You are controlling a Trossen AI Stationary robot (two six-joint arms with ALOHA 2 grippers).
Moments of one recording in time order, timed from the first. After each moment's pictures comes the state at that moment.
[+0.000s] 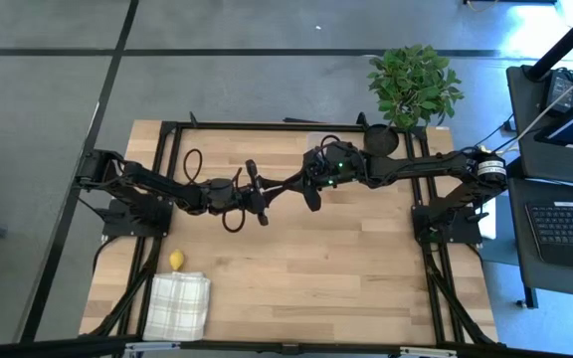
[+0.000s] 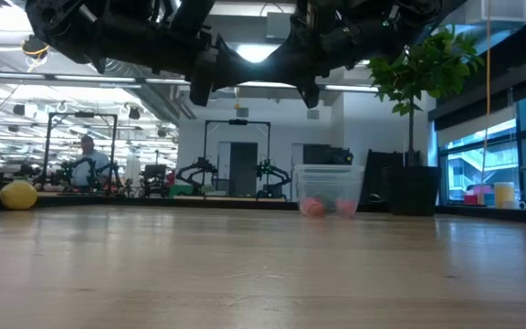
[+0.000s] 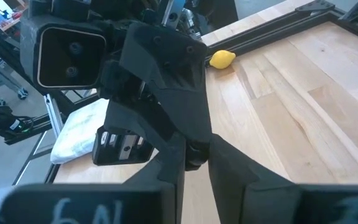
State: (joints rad) left arm -0.03 1.48 0.58 0.86 -0.40 0.71; right arm -0.18 1.57 0.97 0.26 -0.27 0.33
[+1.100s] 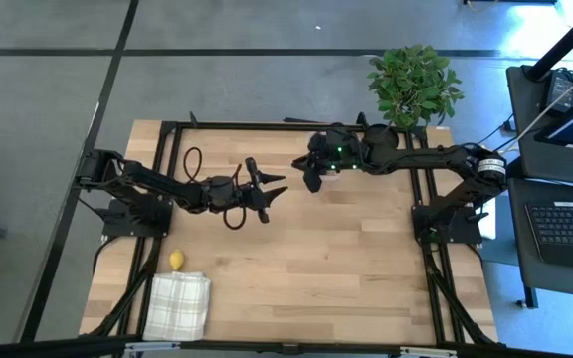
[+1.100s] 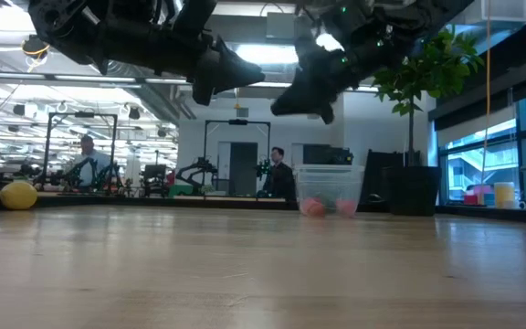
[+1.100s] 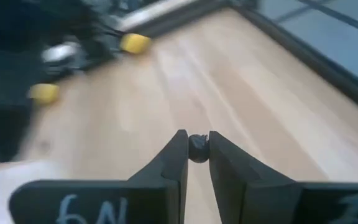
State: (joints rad) left arm -0.01 1.48 0.58 0.86 -0.40 0.68; right arm -0.33 1.57 0.97 0.13 -0.15 0.23
